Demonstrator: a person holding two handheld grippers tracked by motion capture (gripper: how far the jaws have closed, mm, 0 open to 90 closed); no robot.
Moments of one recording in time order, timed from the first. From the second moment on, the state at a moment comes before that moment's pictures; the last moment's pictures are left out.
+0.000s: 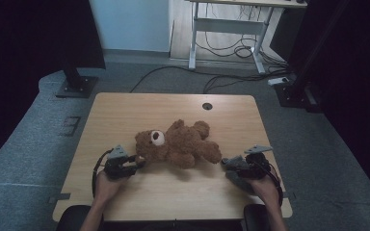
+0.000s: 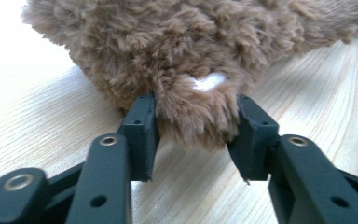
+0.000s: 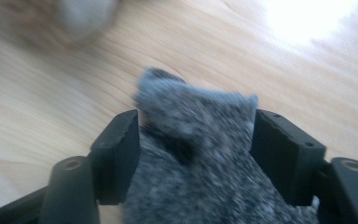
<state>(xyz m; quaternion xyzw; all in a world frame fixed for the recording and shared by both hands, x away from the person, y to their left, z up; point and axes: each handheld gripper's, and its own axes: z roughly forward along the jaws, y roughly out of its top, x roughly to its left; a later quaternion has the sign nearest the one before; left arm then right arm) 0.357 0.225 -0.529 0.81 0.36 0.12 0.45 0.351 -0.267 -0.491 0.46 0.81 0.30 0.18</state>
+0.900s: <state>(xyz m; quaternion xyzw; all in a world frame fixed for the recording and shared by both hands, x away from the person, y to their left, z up) 0.358 0.208 -0.523 0.81 0.35 0.16 0.43 0.376 -0.199 -0.482 0.40 0.82 0.38 0.15</state>
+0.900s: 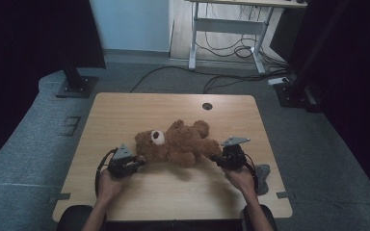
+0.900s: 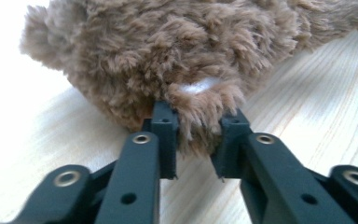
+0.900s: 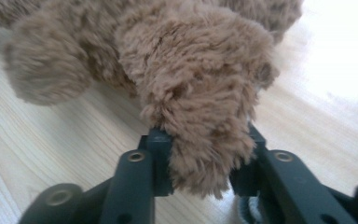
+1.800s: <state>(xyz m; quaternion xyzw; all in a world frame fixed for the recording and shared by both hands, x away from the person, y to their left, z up) 0.369 0.212 -0.514 0.79 0.38 0.11 0.47 0.391 -0.204 -0.438 0.40 0.82 0.39 0.16</state>
